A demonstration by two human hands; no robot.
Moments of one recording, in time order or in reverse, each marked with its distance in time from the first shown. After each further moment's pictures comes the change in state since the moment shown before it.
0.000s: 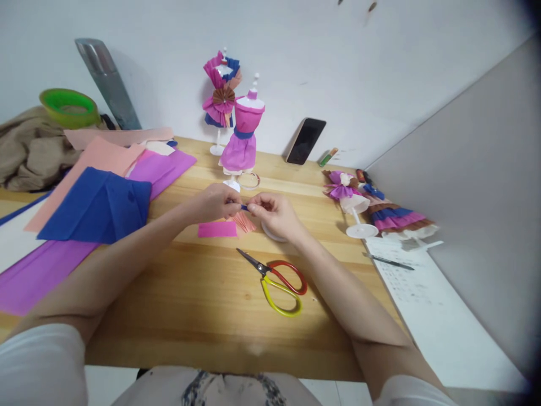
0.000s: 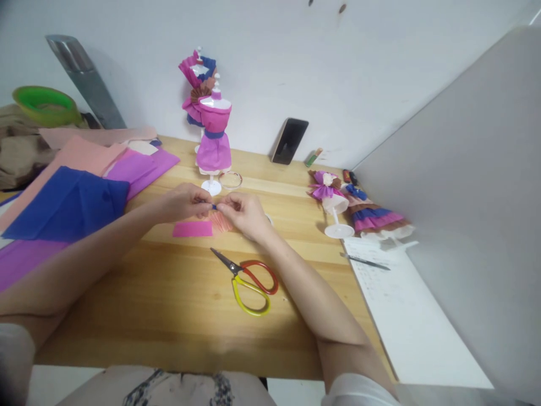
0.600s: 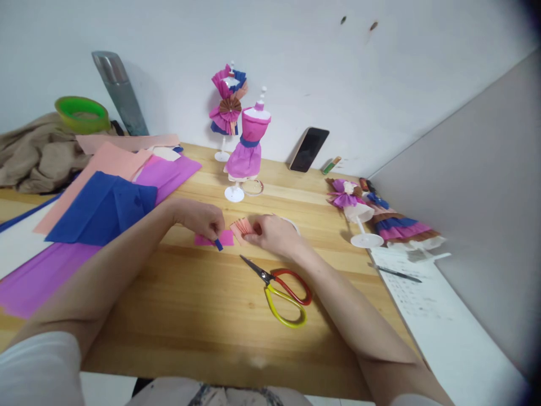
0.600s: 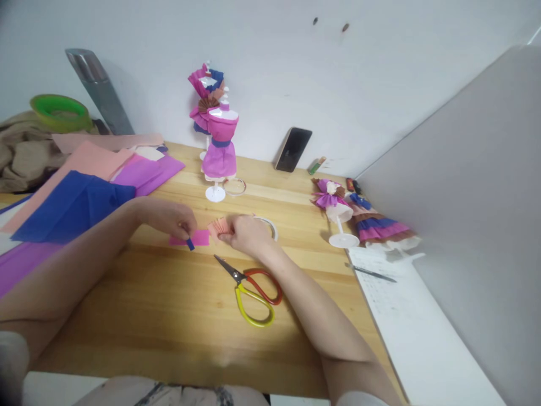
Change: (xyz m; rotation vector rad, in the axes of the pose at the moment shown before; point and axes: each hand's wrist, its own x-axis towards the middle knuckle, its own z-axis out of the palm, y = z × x) left_hand -0.011 -0.016 -0.028 0.181 -0.715 0.060; right_hand -0.010 -0.022 0.005 -0.734 -0.364 0.234
